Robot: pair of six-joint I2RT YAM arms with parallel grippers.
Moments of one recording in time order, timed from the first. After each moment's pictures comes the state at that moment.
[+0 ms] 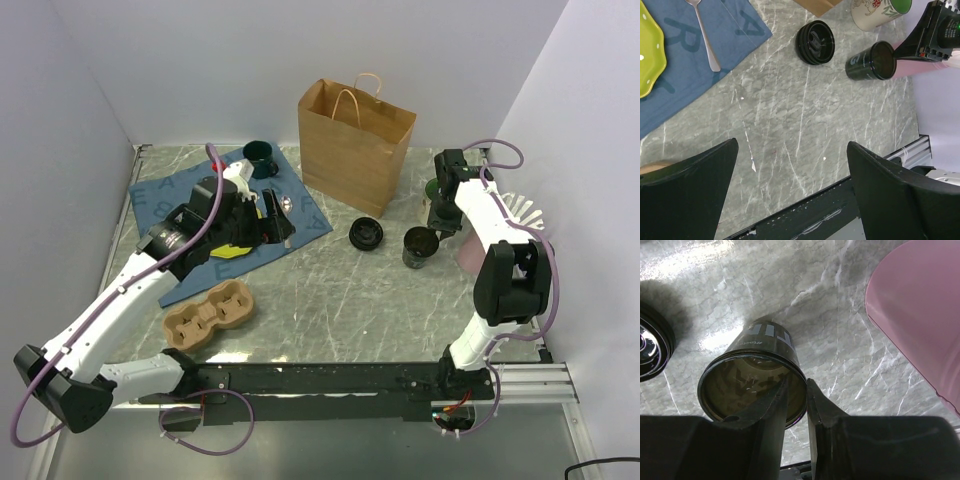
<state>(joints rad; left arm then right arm) -0.60 1.13 1.23 -0.66 0.04 -0.64 0.04 1.71 1.44 -1.01 0.16 0.32</state>
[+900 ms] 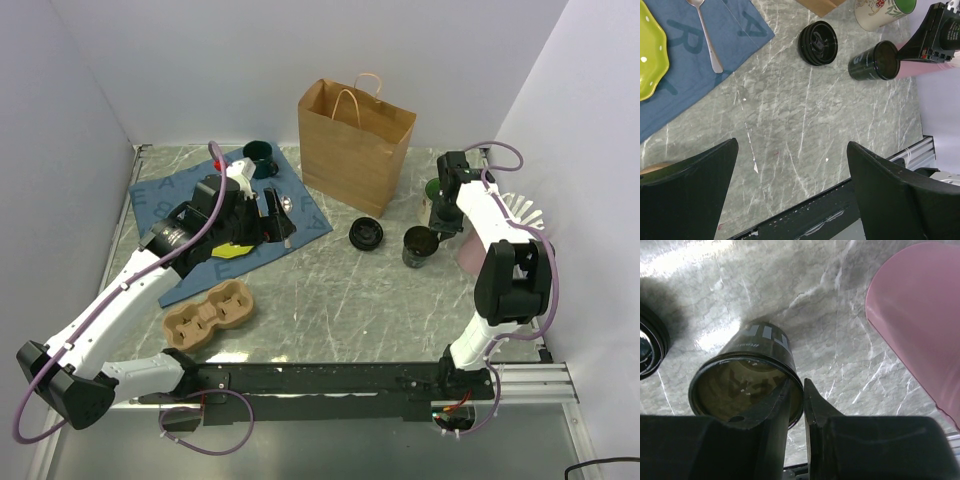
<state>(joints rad) -0.60 1.15 1.24 -0.67 0.04 -0.63 0.02 1.71 1.41 -0.98 0.14 0.28</state>
